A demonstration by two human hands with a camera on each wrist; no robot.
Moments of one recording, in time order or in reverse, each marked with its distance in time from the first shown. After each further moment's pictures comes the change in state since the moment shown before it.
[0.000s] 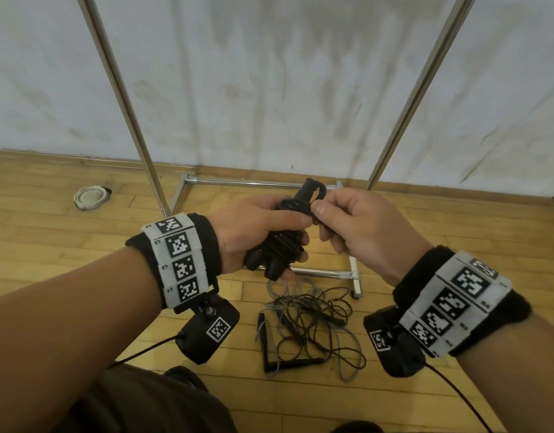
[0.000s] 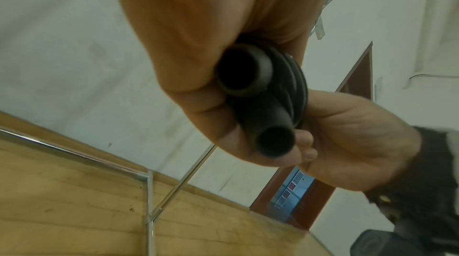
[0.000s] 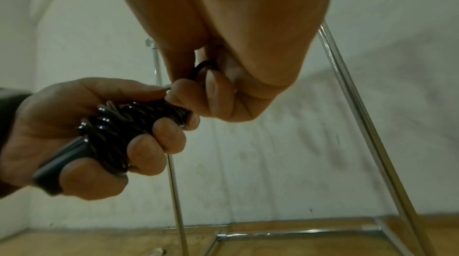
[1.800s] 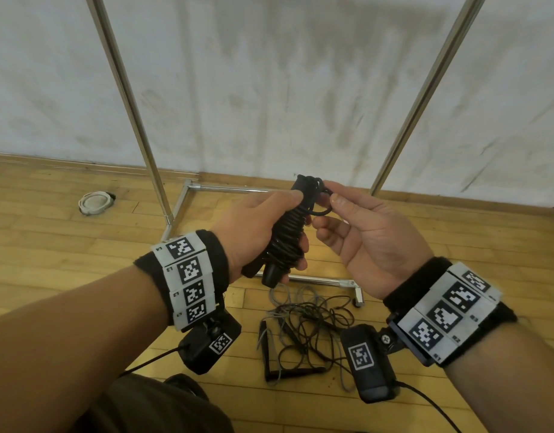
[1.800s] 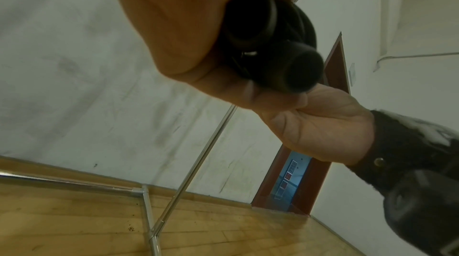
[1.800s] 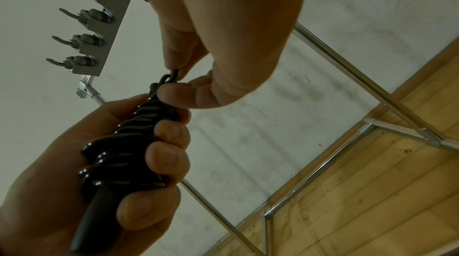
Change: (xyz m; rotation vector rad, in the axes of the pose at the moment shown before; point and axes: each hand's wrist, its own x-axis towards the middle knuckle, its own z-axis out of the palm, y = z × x) left_hand -0.012 0.004 0.007 0.006 0.104 0.171; right_hand 0.002 -0.003 0.010 1.109 0.077 0.144
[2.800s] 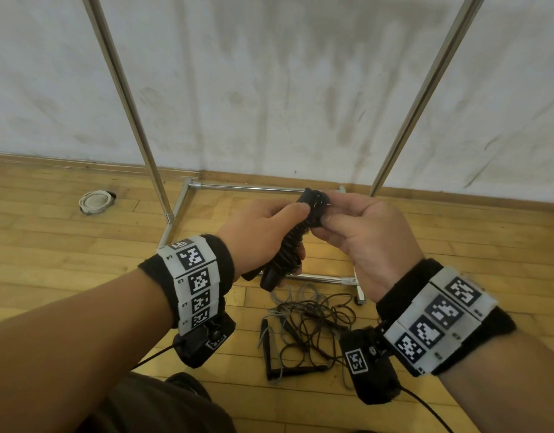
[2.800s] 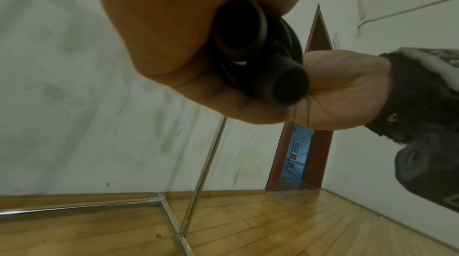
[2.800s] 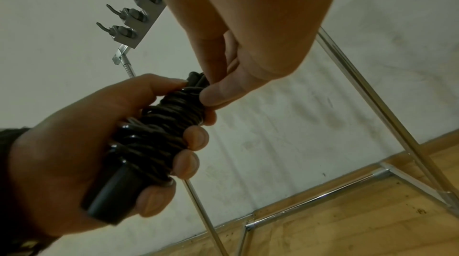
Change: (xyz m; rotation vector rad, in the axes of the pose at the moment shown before) left_hand 0.006 -0.008 0.003 0.260 0.058 -0.009; right_hand -0.003 0.010 0.003 -0.436 0.149 -0.121
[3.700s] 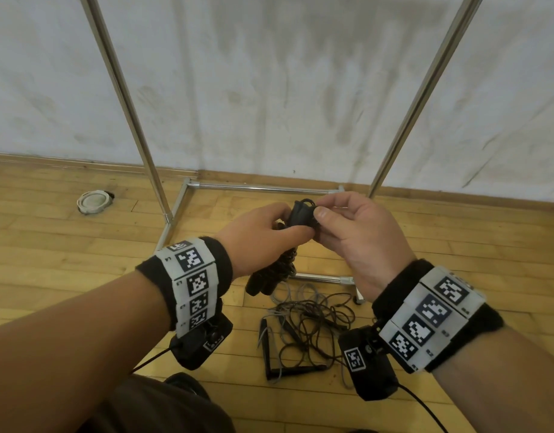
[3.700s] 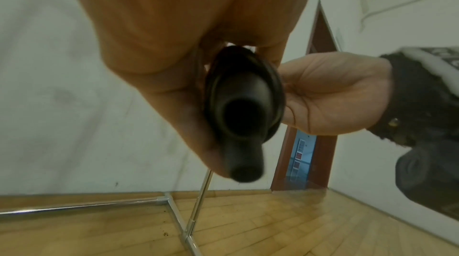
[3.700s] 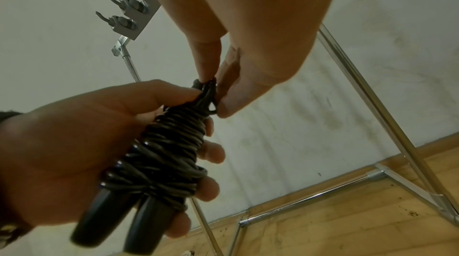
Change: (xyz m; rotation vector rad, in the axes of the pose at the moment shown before) left_hand 0.003 -0.002 0.000 0.413 0.093 0.033; right_hand 0.004 0.007 0.004 -0.032 0.055 0.039
